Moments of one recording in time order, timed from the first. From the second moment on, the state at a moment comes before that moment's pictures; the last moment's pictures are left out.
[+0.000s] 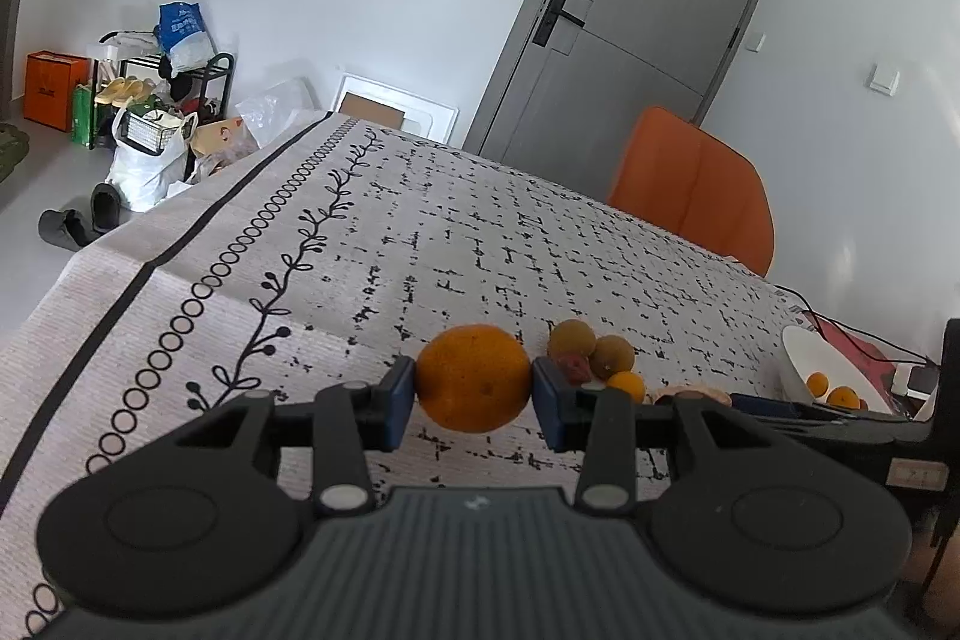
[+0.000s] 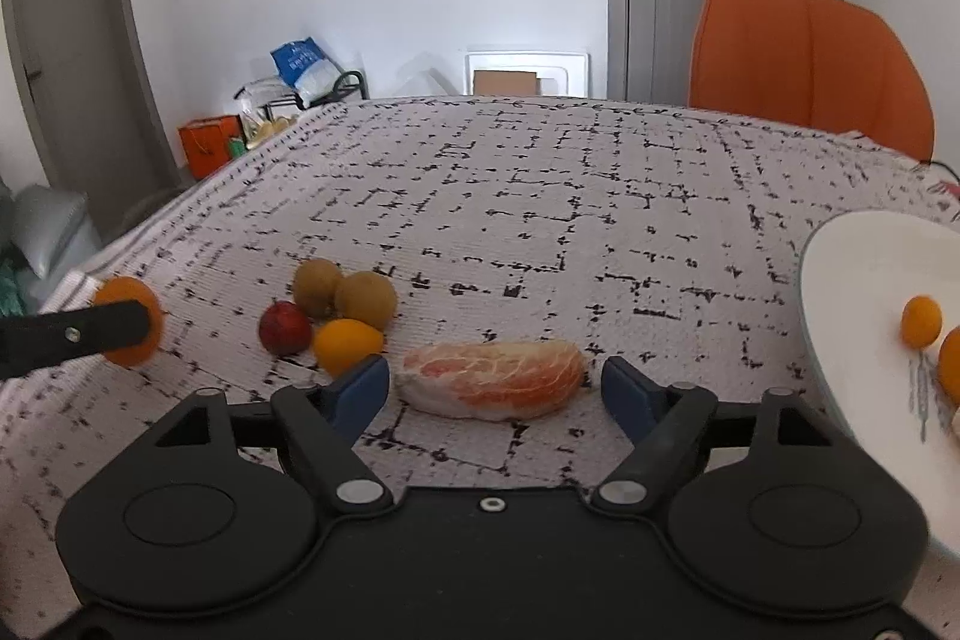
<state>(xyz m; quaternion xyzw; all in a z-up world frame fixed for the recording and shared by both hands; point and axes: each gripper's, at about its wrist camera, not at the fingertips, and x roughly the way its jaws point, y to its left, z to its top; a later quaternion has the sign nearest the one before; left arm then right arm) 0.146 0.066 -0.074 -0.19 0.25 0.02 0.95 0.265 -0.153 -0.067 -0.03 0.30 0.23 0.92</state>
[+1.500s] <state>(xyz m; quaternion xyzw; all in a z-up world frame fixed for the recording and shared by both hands) 0.166 -0.035 -0.035 -0.12 0.23 -0.05 0.96 0.220 -0.255 -0.016 0.02 0.21 0.19 0.96</state>
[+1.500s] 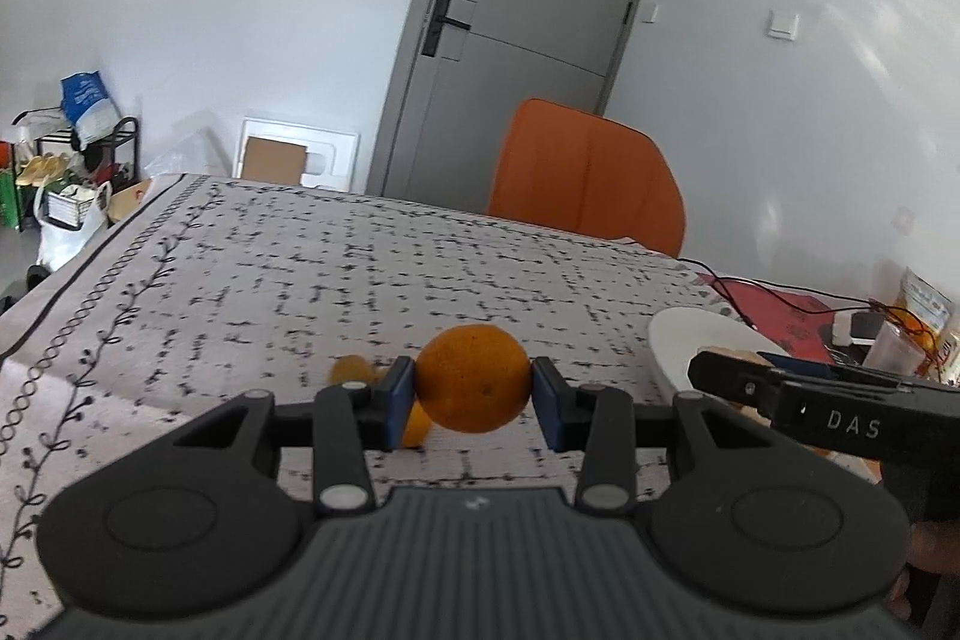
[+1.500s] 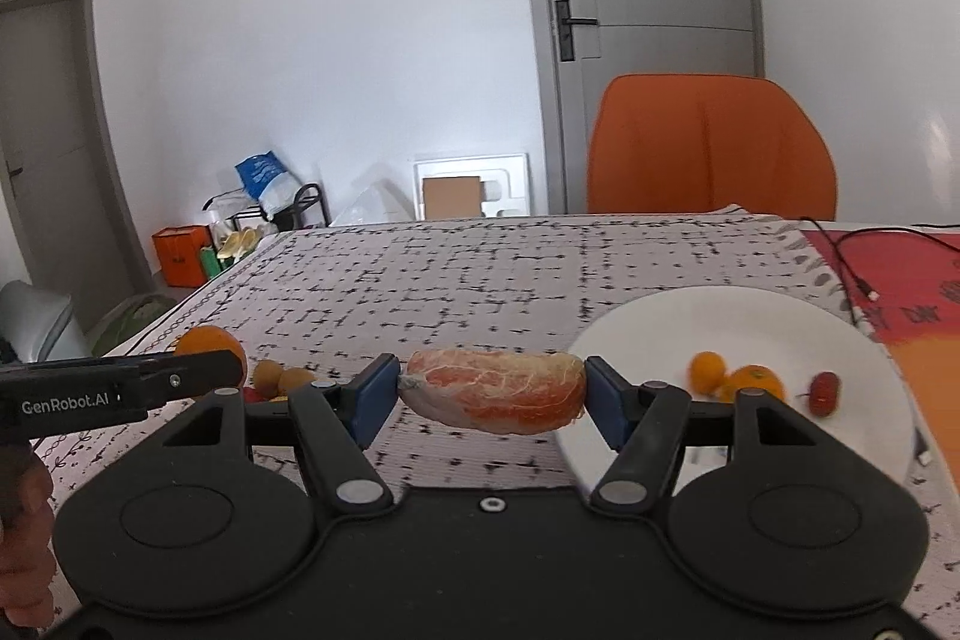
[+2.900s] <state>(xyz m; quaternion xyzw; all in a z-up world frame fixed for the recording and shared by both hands) 0.219 -0.147 -0.034 -0.06 0.24 -0.14 0.96 0.249 -0.389 -0.044 0.08 0.21 0.07 0.97</state>
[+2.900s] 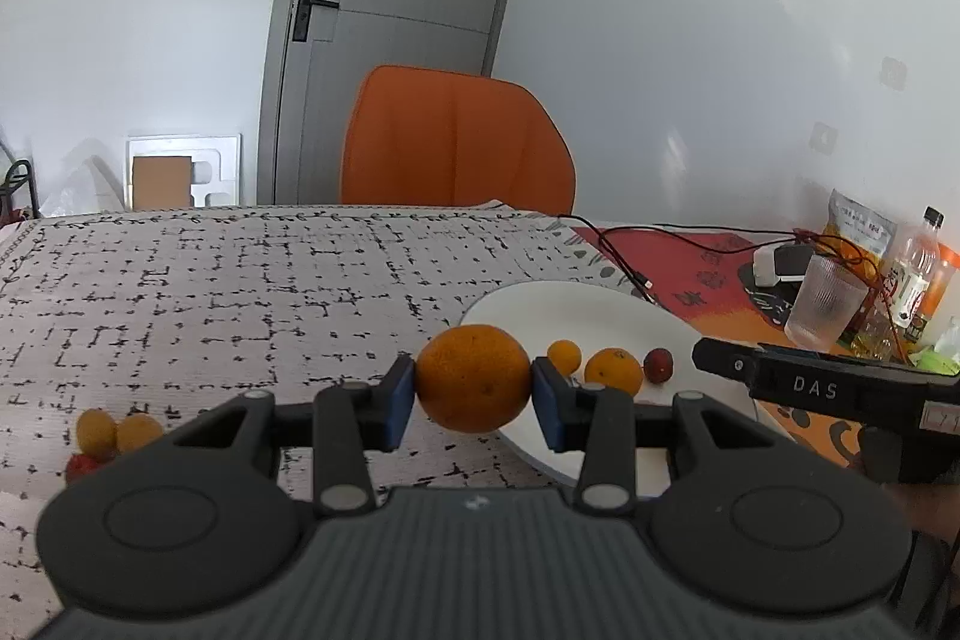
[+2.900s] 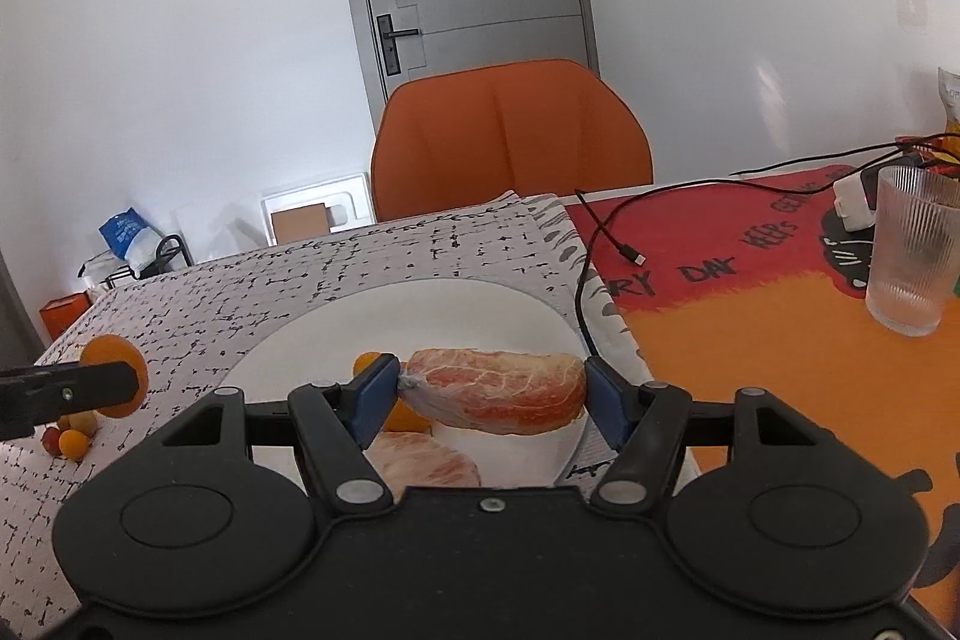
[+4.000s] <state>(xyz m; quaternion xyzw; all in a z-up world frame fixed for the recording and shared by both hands) 0.232 -0.162 -0.036 -0.06 0.26 -0.14 0.95 0.215 -0.383 -0.052 0.12 0.21 0.09 0.97</state>
